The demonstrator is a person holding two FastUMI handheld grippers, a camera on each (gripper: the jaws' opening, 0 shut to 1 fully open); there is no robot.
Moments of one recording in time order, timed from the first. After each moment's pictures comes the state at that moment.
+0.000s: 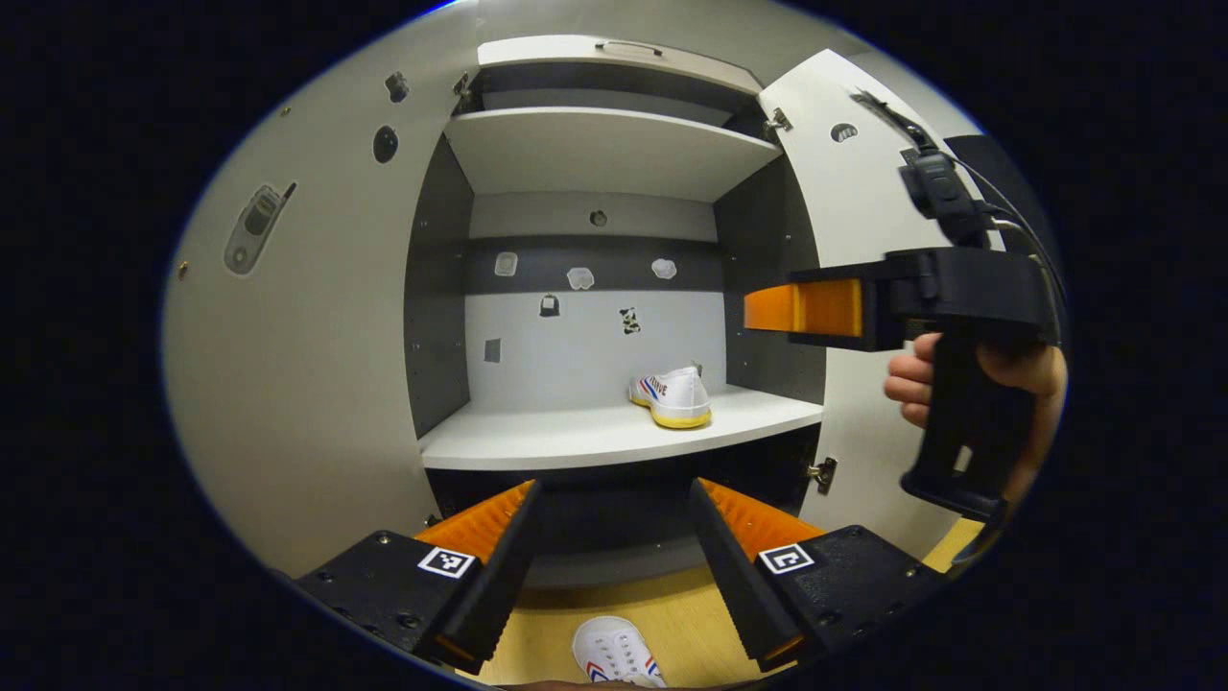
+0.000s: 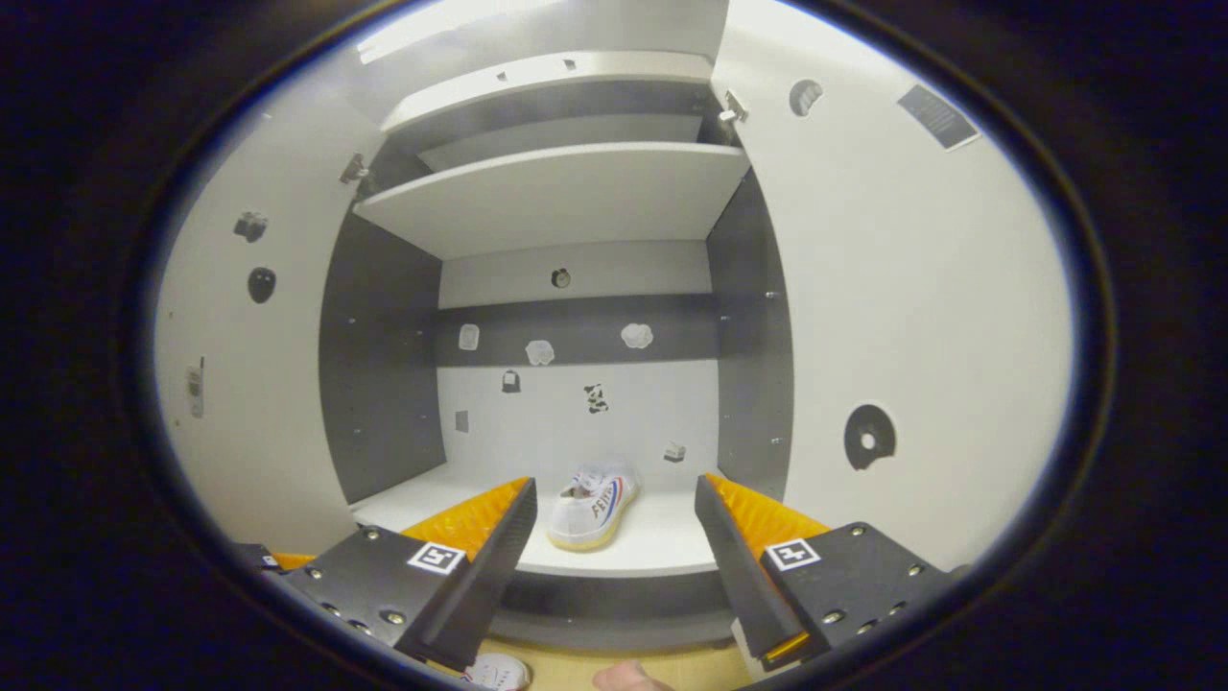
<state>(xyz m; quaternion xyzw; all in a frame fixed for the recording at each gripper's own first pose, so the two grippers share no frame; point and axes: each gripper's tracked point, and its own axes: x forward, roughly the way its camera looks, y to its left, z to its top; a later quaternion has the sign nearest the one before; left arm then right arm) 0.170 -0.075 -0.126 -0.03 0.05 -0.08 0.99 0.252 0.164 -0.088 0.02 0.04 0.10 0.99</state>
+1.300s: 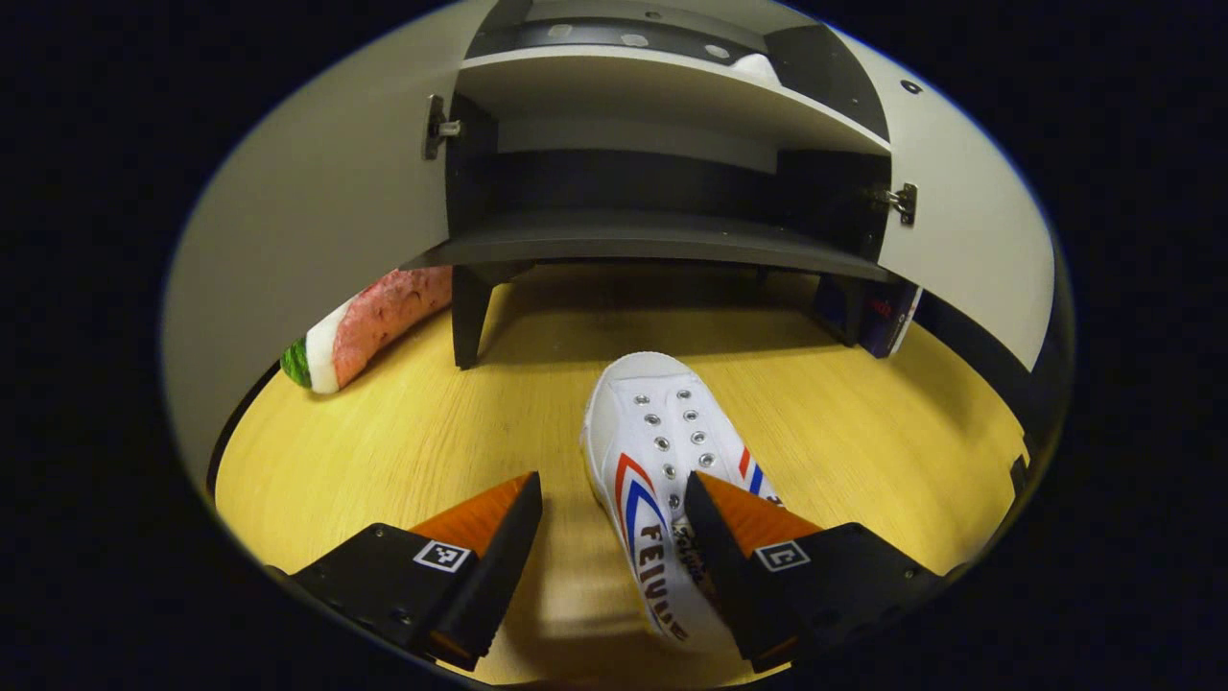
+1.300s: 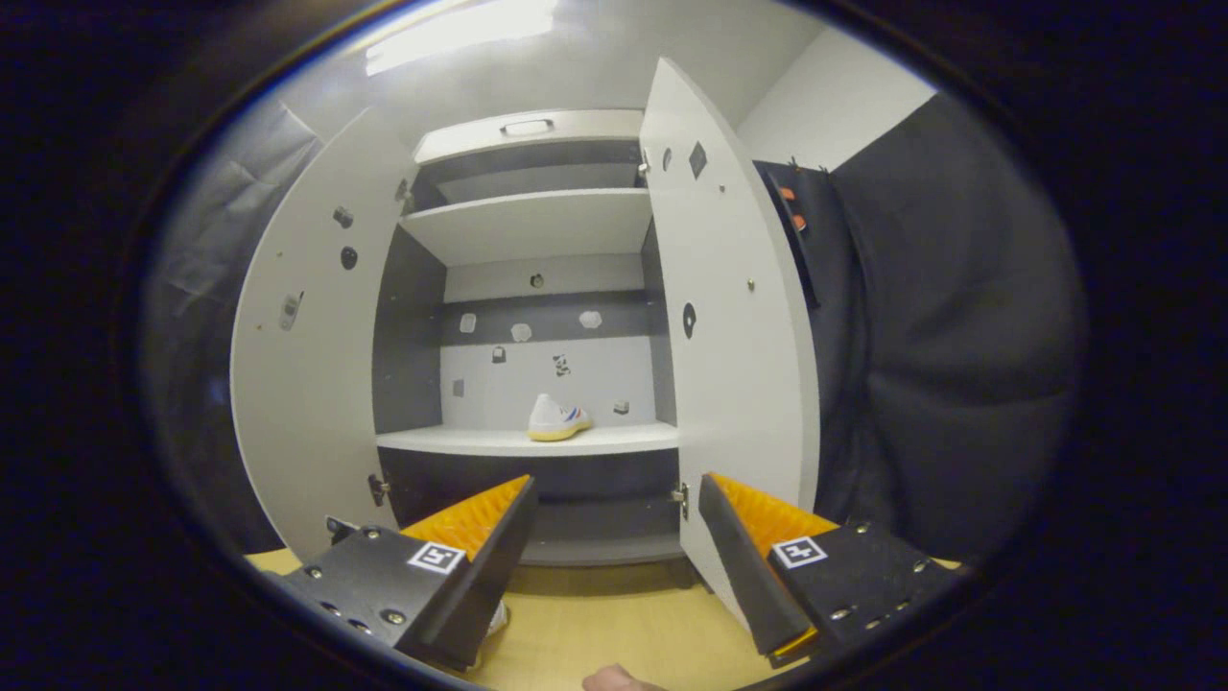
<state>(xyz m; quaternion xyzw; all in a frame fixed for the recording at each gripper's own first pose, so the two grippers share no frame) 0.087 -0.064 -0.443 -0.07 0.35 -0.07 0.93 0.078 0.085 -0.160 0.03 -0.01 0.04 1.00</state>
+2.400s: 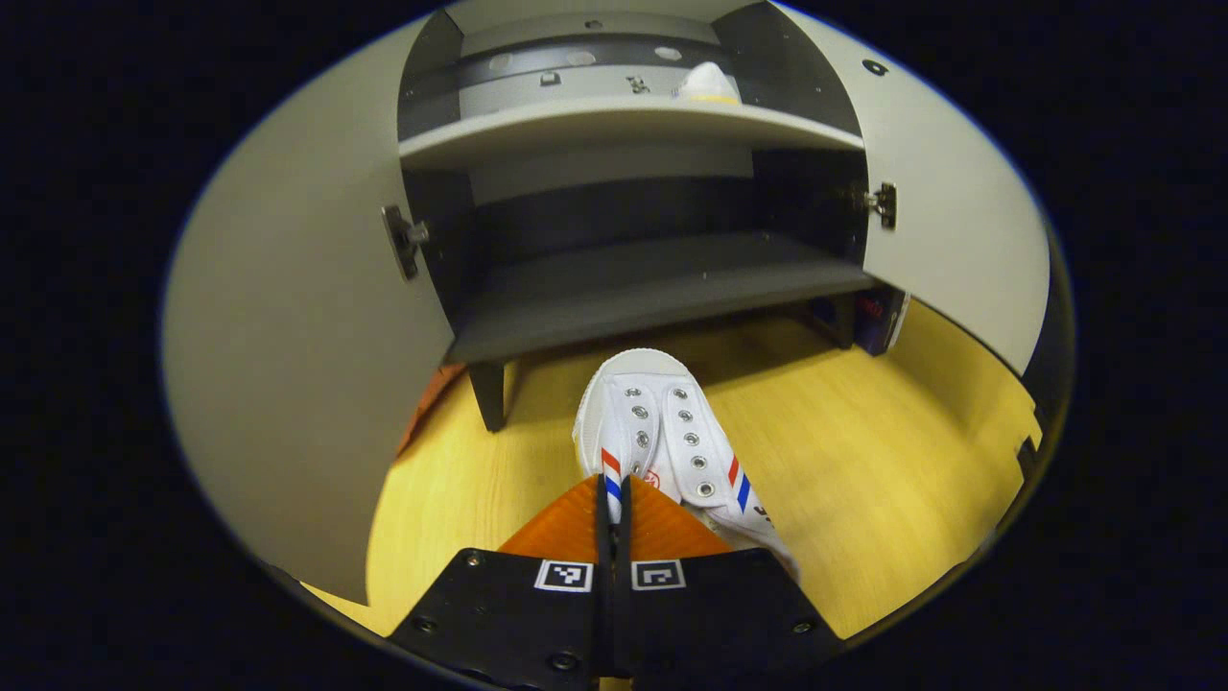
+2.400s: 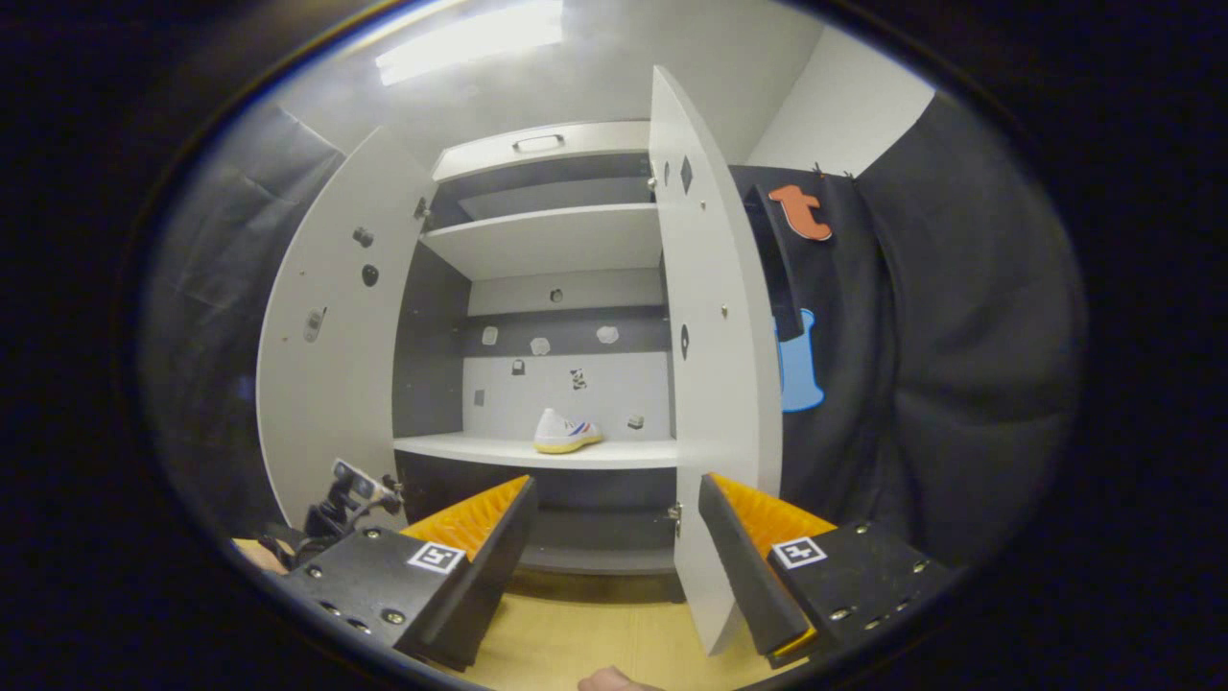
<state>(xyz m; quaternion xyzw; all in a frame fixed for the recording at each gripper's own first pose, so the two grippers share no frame) 0.107 -0.069 -0.347 0.02 0.30 -0.08 0.95 0.090 0.046 -0.153 0.04 -0.02 0.10 0.99</state>
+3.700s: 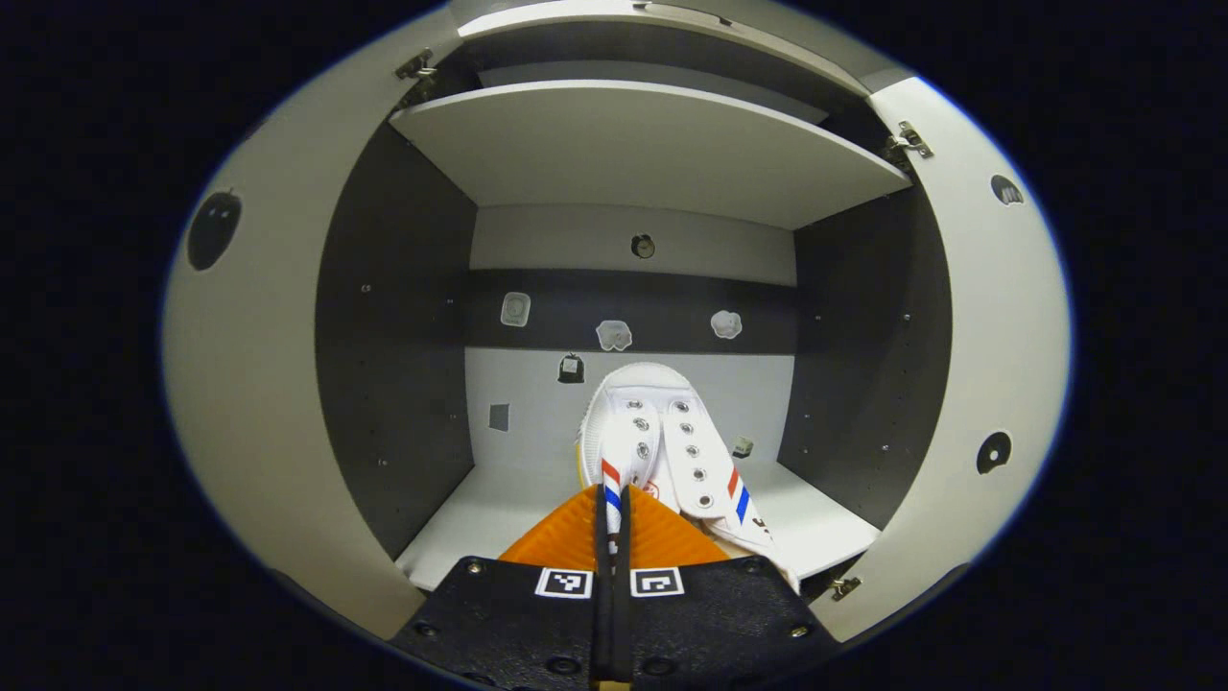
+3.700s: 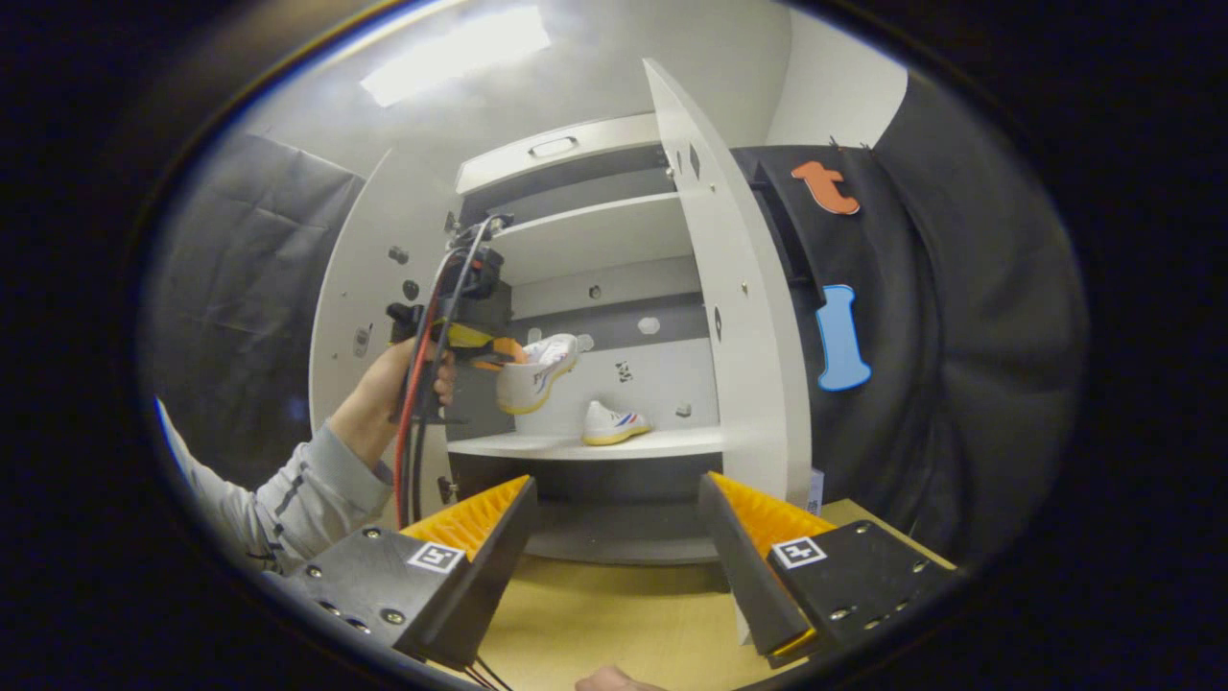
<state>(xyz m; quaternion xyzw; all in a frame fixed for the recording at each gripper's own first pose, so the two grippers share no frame) 0.333 -0.082 -0.014 -0.07 0.07 -0.02 0.99 0.074 0.067 -0.160 0.08 -0.01 0.19 0.98</state>
